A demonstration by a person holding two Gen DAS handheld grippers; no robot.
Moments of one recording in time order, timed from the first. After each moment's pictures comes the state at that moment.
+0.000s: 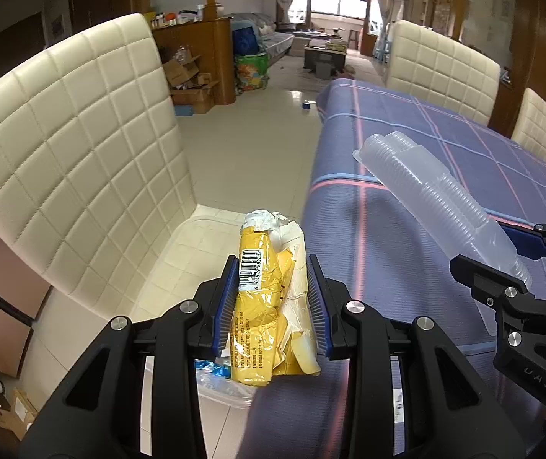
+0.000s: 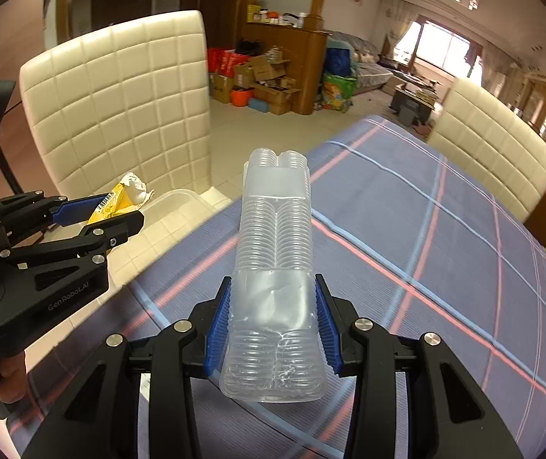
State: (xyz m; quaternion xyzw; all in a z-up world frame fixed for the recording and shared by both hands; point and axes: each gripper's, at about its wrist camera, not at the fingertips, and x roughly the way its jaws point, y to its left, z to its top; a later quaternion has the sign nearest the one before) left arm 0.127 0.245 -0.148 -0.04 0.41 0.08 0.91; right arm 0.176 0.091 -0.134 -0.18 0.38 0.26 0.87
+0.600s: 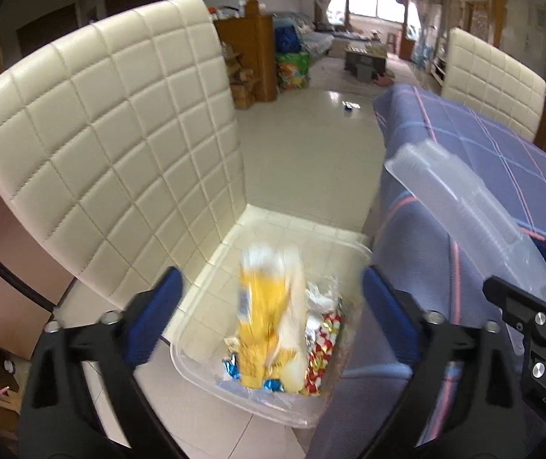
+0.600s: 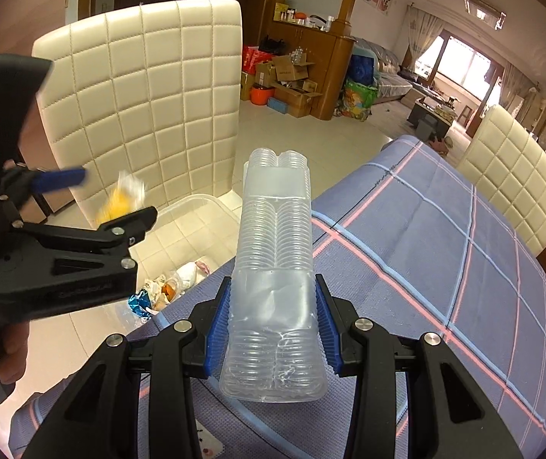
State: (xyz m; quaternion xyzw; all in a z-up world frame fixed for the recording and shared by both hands) left arm 0.135 0.301 -0.159 -0.04 0.40 0.15 0.90; right arm 0.185 0.142 -0.143 -0.22 0.38 0.28 0.86
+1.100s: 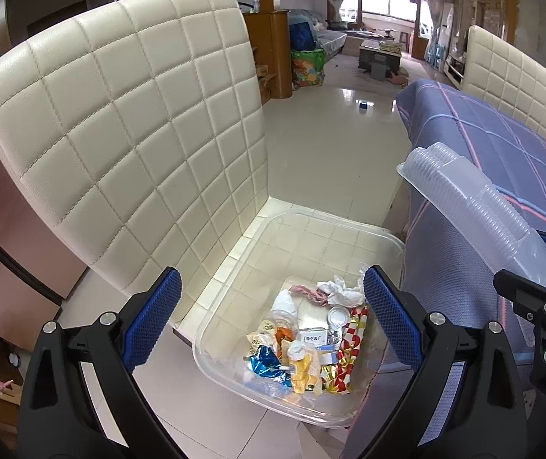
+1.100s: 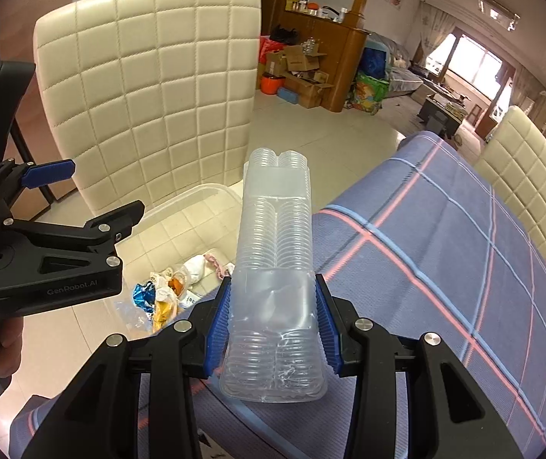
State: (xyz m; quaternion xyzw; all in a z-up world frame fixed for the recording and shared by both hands) left arm 0.124 0.329 -0.178 -0.04 0.41 0.17 0.90; right arm 0.186 0.171 -0.161 -0.23 0.39 0.29 0.84
